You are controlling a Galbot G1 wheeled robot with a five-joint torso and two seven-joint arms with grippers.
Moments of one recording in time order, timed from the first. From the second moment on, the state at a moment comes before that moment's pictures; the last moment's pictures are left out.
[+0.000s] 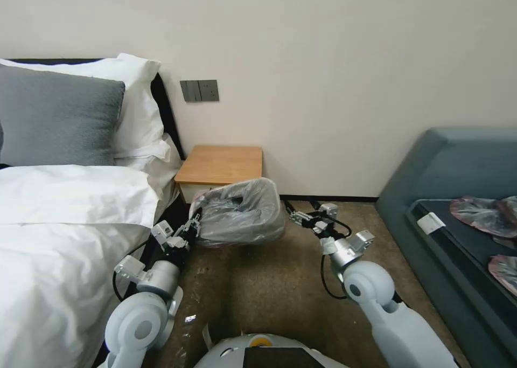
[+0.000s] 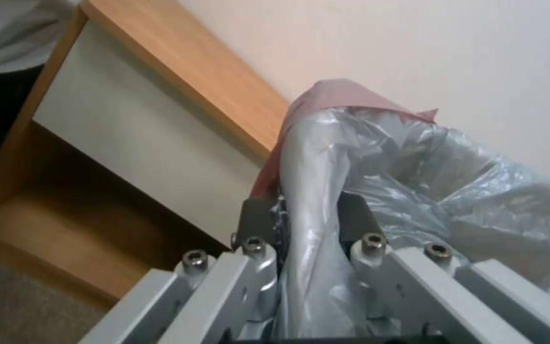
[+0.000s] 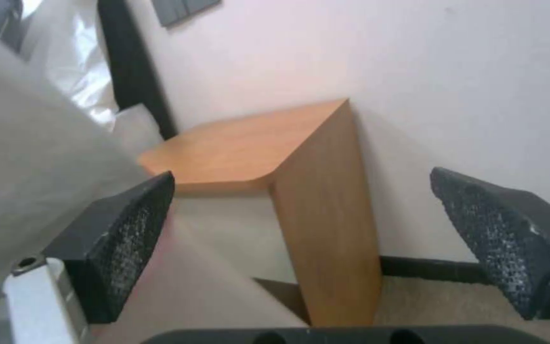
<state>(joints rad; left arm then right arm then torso) 1.60 -1.30 -0.57 -2.45 -1.09 0.24 -0.31 -1.33 1.07 0.40 2.20 0.71 -0.17 0.02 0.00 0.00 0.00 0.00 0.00</state>
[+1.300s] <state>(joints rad) 1.55 -1.25 -0.43 -2.30 -0.59 0.13 -0.11 -0.62 0.51 -0.11 2.44 0.93 -0.46 -0.09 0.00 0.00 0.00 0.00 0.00</state>
